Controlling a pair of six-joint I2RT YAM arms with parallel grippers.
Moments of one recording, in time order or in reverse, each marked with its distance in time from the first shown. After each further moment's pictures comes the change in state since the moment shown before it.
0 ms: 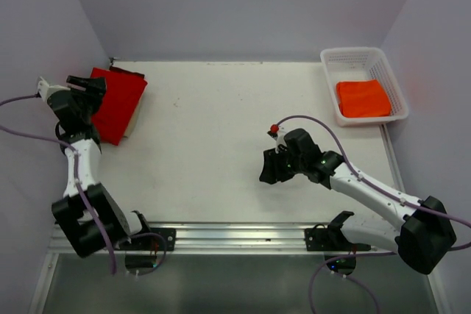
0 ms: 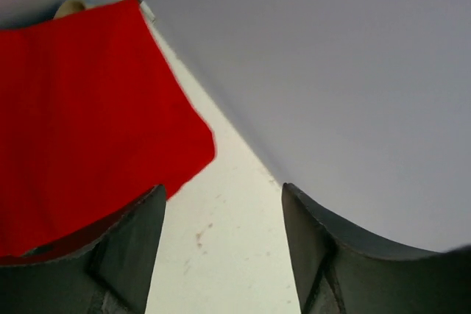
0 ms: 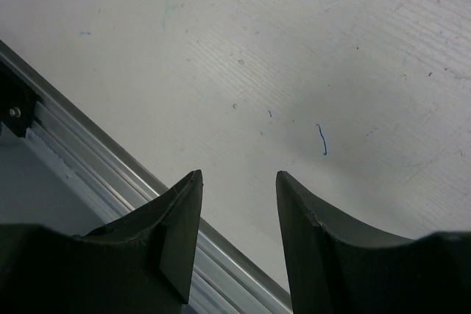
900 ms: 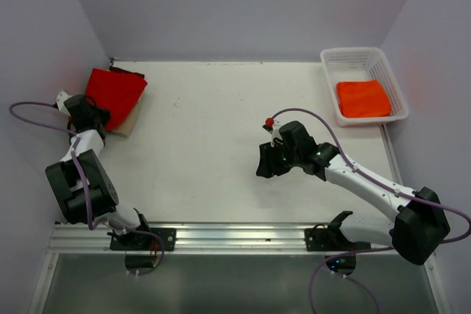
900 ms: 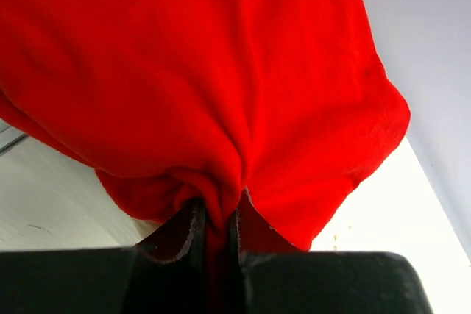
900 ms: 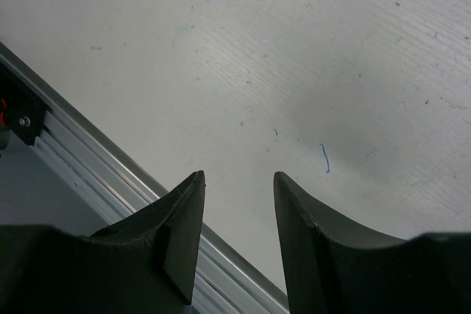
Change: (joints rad) left arm -0.019 0.348 0.002 -0.051 -0.192 0.185; right arm 0.000 0.086 0.105 -0.035 -0.001 -0.017
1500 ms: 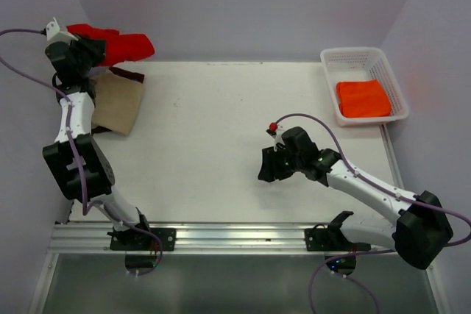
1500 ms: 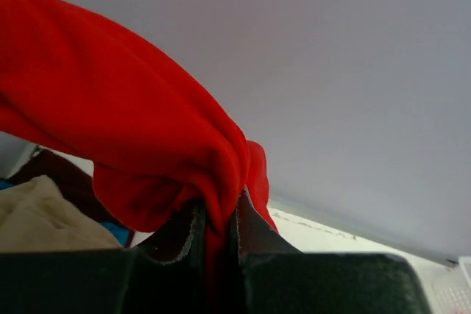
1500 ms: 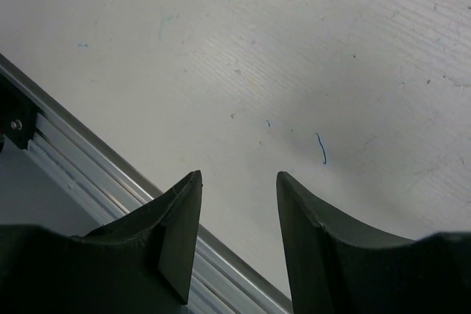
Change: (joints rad) left arm -0.103 0.201 0.574 0.122 0.342 0.117; right arm 0.000 -0.046 -0.100 0.077 0.006 0.042
